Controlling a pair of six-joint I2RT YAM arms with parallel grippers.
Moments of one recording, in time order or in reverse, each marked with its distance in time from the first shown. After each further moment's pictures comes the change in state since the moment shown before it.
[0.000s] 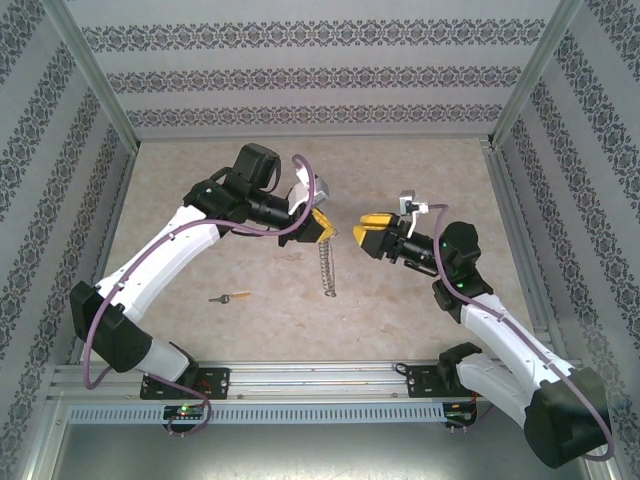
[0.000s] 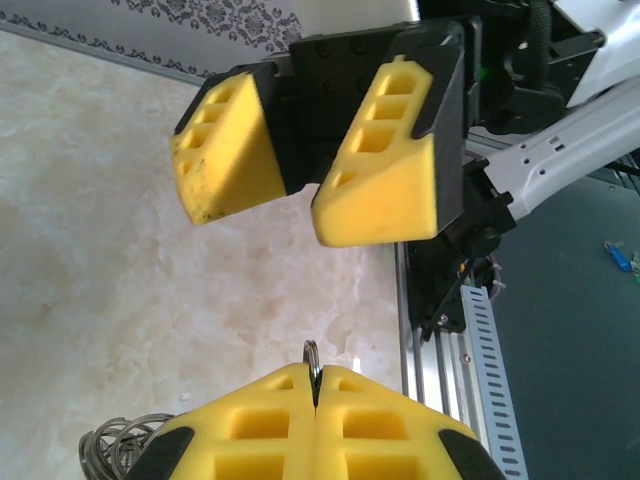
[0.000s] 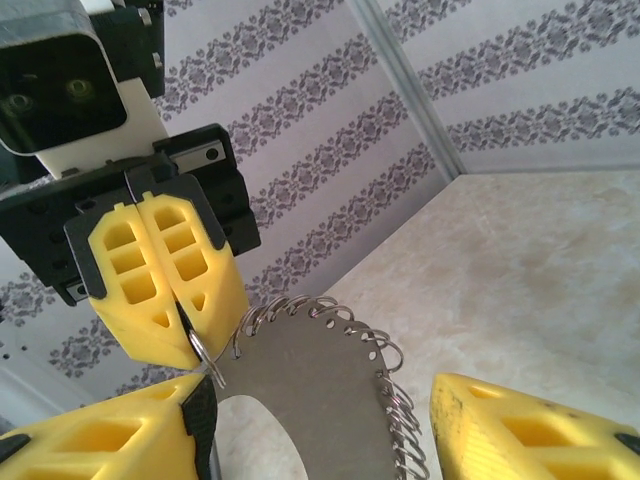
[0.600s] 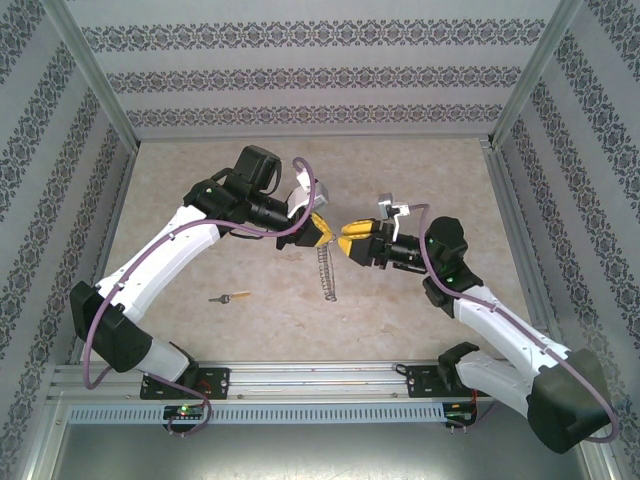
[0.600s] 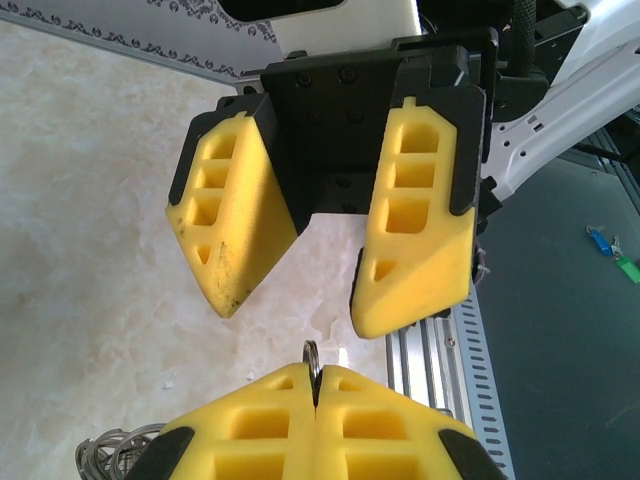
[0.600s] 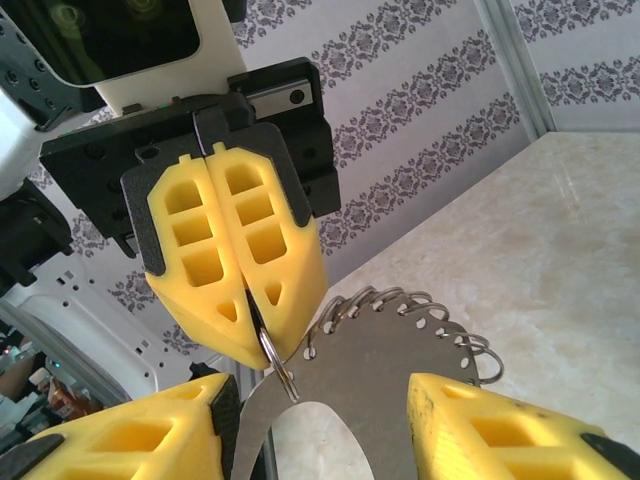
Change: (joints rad) left arm -0.002 0.001 0.000 -0.042 0.015 0.030; right arm 0.094 0.072 0.046 0.007 -0.085 -0.038
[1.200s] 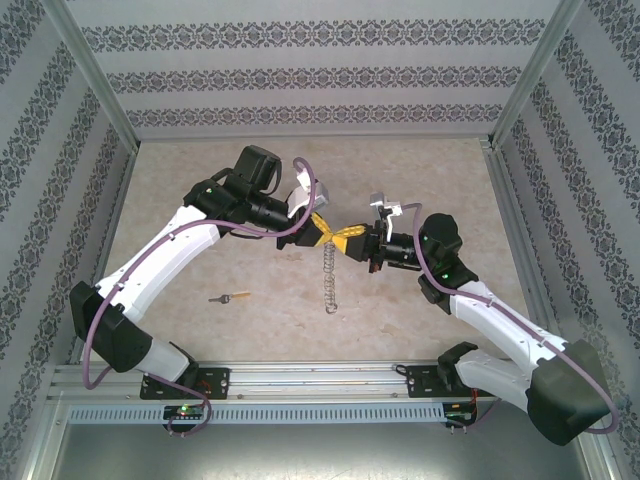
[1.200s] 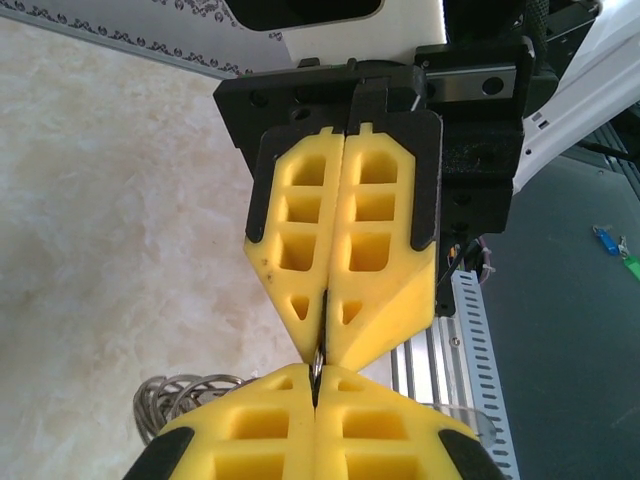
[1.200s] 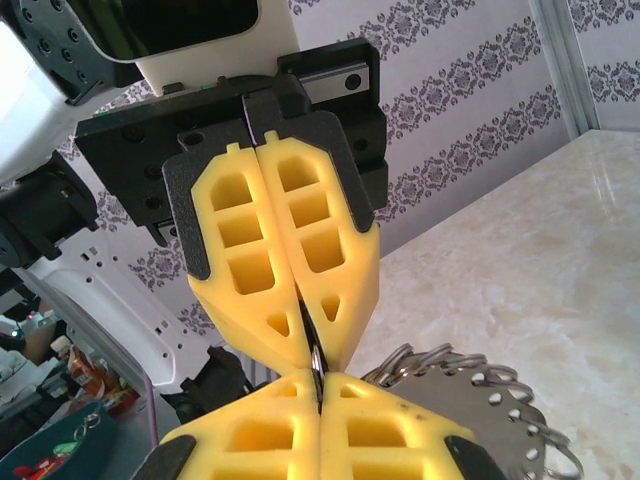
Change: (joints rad) left arm -0.004 0.000 0.000 0.008 -0.015 -0.009; right arm 0.032 0.033 0.029 0.011 -0.032 -0.034
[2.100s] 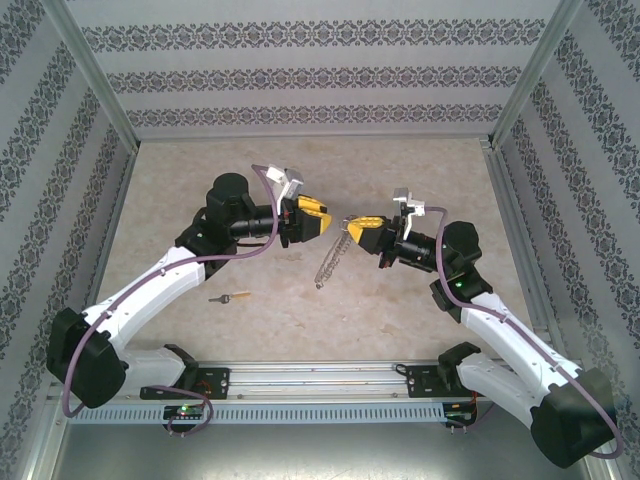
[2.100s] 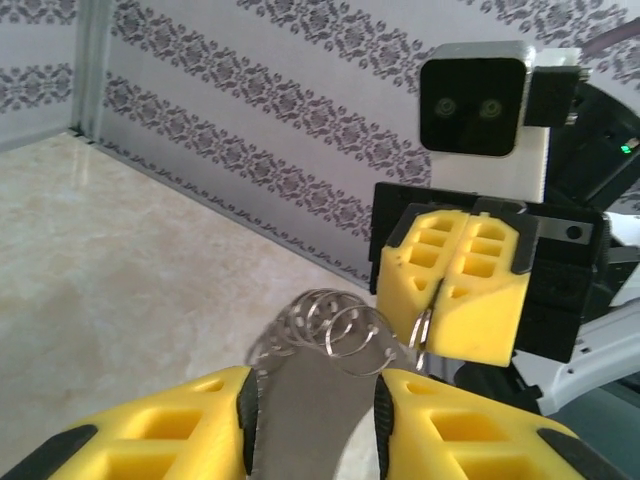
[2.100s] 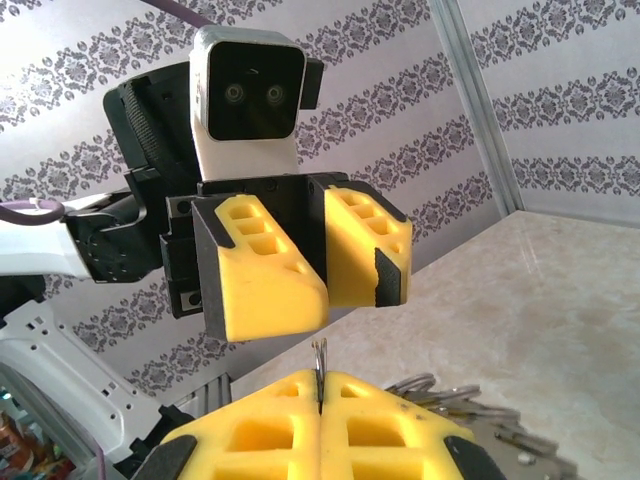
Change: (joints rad) left arm 0.020 -0.222 -0.486 0.937 -0.115 -0.666; right arm -0.054 -0.125 -0.021 0.012 0.104 0.009
